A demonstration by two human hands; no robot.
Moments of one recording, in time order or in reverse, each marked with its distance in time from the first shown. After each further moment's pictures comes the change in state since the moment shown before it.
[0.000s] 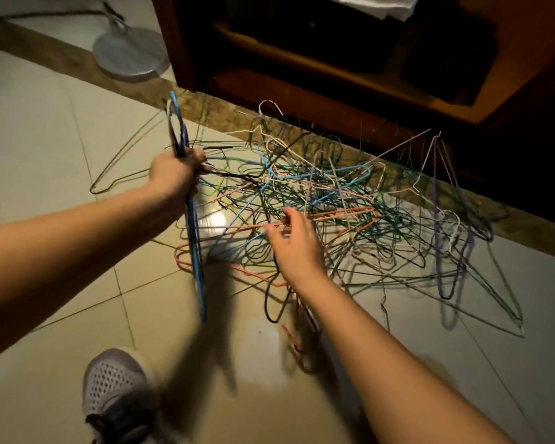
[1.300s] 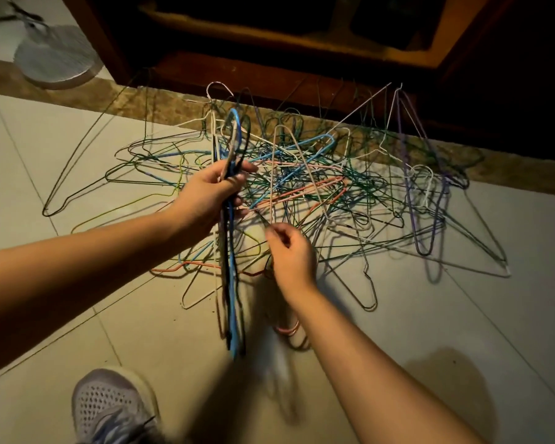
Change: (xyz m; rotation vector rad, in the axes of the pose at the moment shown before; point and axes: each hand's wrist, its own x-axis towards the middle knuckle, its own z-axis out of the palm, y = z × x) left_hand -0.057 -0.011 0.074 0.052 -0.607 -0.002; right_hand -0.024 0.050 0.005 0.551 0.243 0.256
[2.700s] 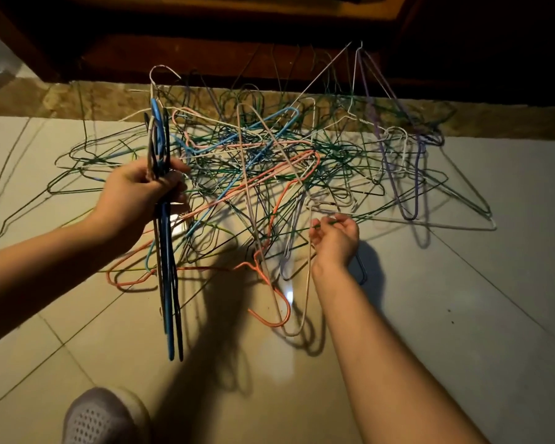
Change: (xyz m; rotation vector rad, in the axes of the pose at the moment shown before) left_hand 0.014 -0.017 -0.029 0.202 0.087 0.061; right_hand 0.059 0.063 -0.053 0.764 0.589 0.339
